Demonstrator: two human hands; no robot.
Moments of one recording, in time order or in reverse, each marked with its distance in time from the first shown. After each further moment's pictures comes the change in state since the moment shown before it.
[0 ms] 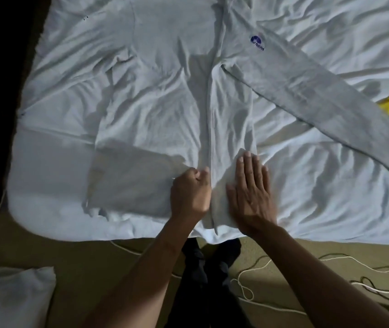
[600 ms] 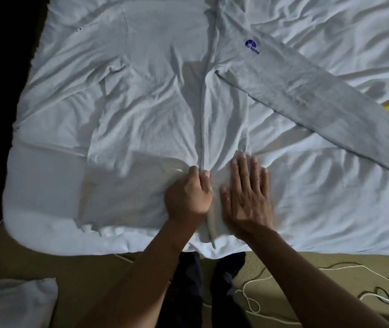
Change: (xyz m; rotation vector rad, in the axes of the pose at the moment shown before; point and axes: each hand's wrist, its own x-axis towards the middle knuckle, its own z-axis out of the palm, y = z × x) left_hand 0.020 0.003 0.020 0.420 0.234 0.355; right_hand 0.019 -0.001 0.007 -0.048 0.049 0.045
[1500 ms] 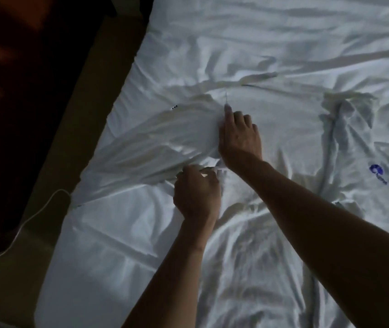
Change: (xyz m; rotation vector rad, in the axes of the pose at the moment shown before) left_hand 0.297 -0.136 -0.077 -0.313 0.060 -0.594; right_hand 0.430 -0.244 -0.018 0.065 0.088 -0.177
